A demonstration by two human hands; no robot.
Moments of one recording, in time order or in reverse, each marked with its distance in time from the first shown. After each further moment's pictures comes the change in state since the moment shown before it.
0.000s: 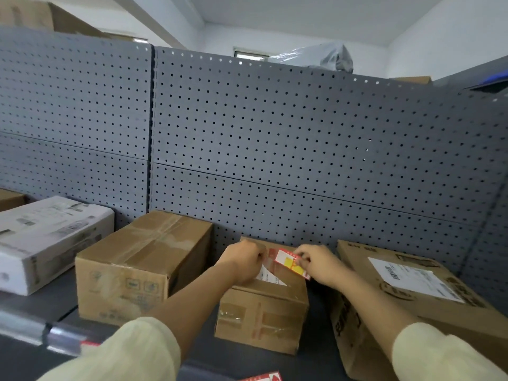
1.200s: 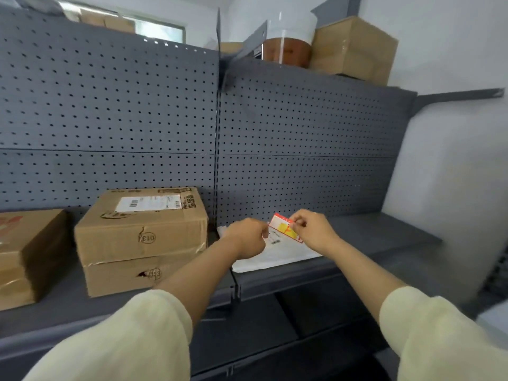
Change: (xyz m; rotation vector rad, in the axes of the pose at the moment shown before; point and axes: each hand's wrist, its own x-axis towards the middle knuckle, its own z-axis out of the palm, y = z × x) left_hand -0.025 0.533 0.138 -0.036 -0.256 0.450; right_hand -0.378 0.356 -0.197 0.168 0.444 0.460
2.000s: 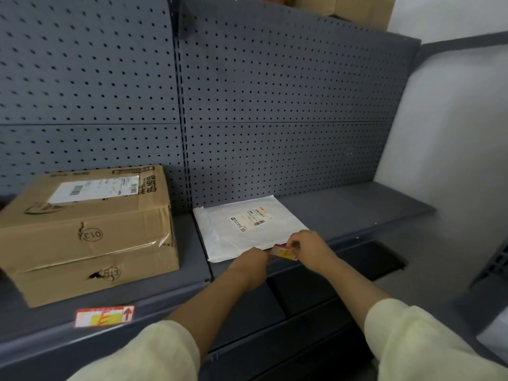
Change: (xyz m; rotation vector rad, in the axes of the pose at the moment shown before) left_hand 0.043 0.026 0.140 -0.146 -0.241 -0.023; right_hand 0.011 0.120 0.048 -0.308 -0.194 0.018
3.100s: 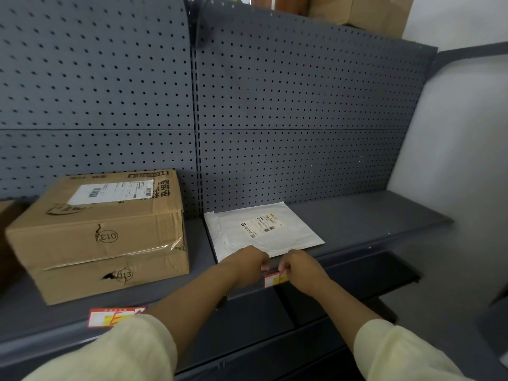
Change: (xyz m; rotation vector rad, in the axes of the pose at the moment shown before) left_hand -0.015 -0.022 -0.037 0.064 -0.030 0.074; right_hand -0.002 -0.021 0.039 -0.056 -0.058 -0.070
